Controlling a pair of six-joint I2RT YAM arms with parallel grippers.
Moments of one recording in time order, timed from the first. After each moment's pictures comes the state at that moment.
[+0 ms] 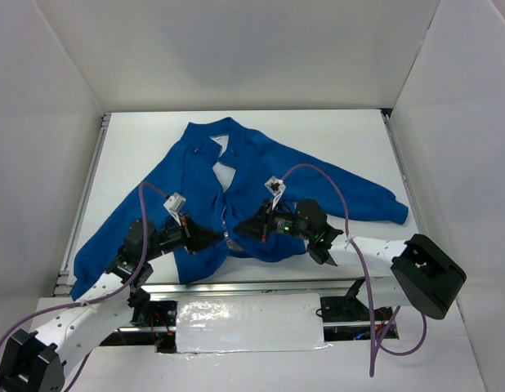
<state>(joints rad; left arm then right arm) -0.46 0.65 0.22 0.33 0.59 -0.69 0.79 1.28 0.45 0.80 -0.48 0.69</state>
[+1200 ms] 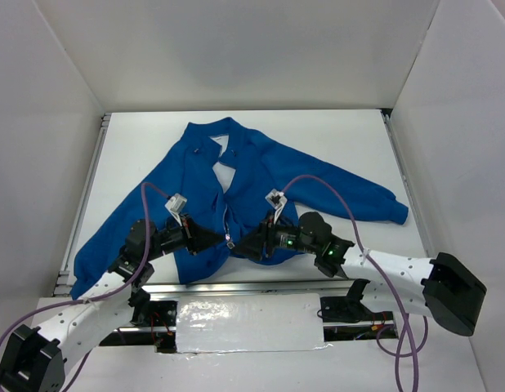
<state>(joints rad) -0.46 0.68 0.20 0.38 0.60 -0.71 0.91 1.07 0.42 0.58 -0.37 0.73</state>
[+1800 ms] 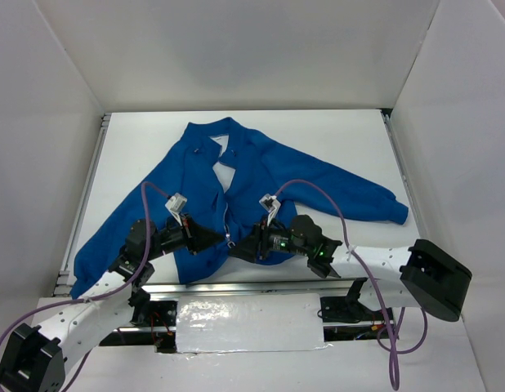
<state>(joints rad) -0.46 0.69 0.20 0.40 0.61 -0.72 0.95 1.22 0.38 0.72 -0.34 0.80</state>
